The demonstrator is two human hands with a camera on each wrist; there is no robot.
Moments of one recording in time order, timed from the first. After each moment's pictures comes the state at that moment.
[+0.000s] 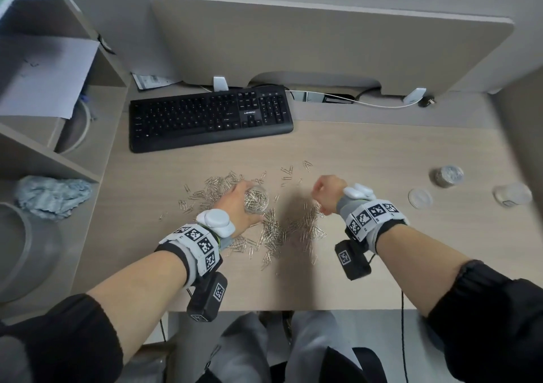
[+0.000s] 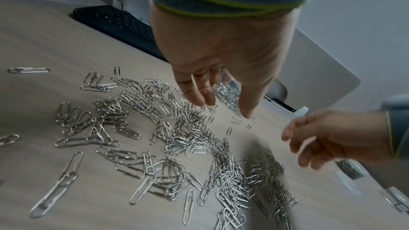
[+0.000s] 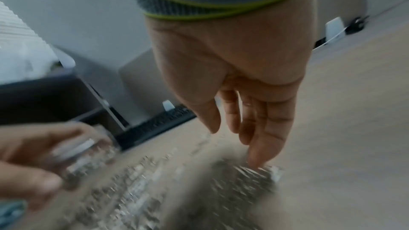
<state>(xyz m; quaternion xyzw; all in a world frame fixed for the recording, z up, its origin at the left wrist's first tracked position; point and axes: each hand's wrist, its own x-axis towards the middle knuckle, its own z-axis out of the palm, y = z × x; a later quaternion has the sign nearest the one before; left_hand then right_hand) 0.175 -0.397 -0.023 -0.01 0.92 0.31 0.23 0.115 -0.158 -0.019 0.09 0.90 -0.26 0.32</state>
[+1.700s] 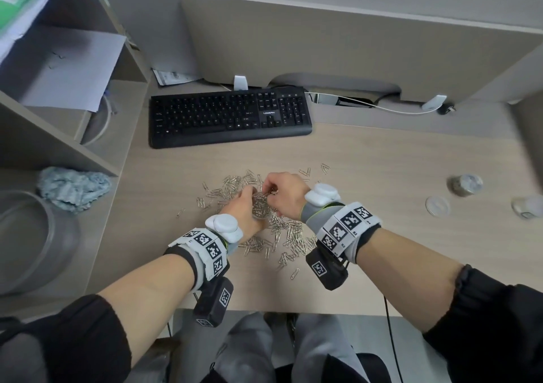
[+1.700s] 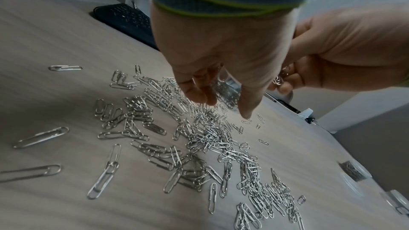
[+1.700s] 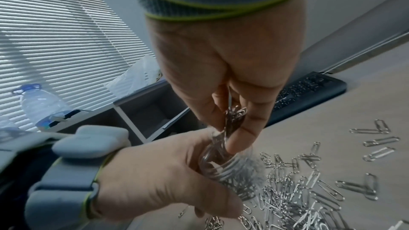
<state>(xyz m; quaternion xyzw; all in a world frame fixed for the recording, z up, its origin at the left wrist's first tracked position) 0.186 -0.423 -0.031 -0.04 0.92 0.32 0.23 0.134 -0.283 0.014 -0.10 0.90 -0.31 0.29</state>
